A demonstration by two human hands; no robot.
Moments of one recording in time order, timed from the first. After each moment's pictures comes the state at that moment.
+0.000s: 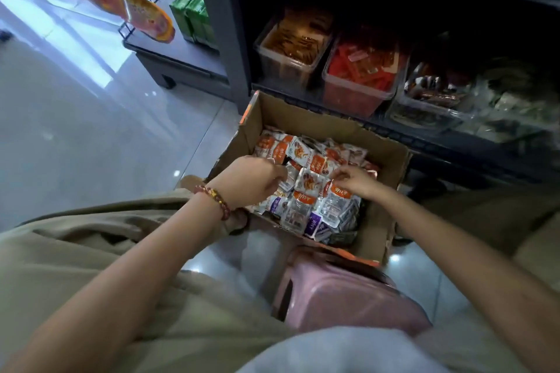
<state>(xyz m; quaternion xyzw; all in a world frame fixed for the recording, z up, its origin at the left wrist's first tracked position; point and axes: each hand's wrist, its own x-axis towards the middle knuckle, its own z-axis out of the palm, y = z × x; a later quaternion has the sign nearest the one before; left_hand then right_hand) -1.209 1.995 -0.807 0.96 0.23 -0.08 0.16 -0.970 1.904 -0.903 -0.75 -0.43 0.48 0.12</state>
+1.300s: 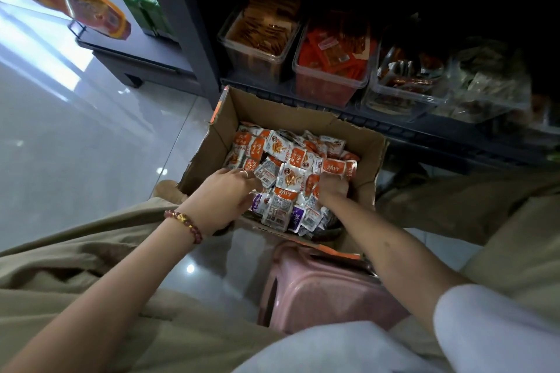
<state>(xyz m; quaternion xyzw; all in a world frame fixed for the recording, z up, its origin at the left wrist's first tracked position) -1.210 1.984 -0.830 0.95 0.24 -0.14 0.18 -0.988 1.896 -0.972 -0.83 -0.43 0.30 -0.20</state>
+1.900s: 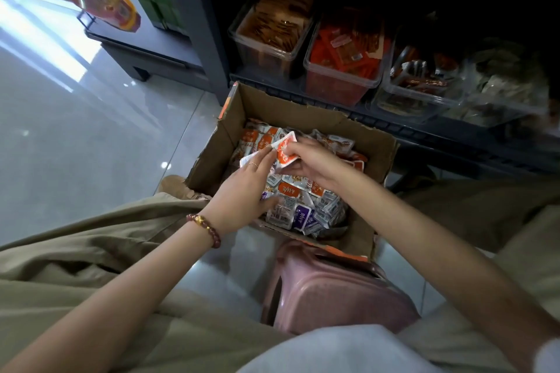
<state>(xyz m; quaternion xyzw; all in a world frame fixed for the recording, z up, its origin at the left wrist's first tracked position) -1.198 1.965 -0.830 0.89 0.34 -0.07 0.28 -1.028 1.942 -0.837 -0.58 -0.20 0.68 0.39</state>
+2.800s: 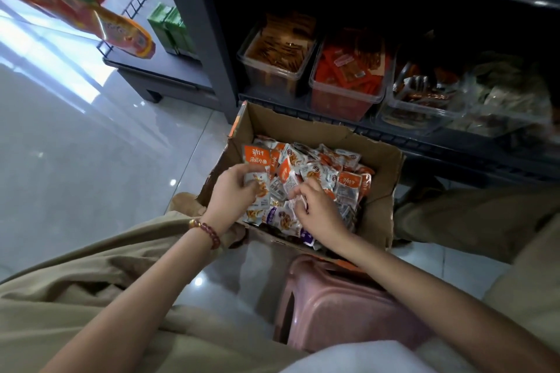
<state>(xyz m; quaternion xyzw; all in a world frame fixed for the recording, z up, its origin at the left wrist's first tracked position) -1.211 1.985 -0.816 0.68 0.53 0.09 0.49 -1.067 1.880 -0.879 -0.75 -0.50 0.33 0.29</state>
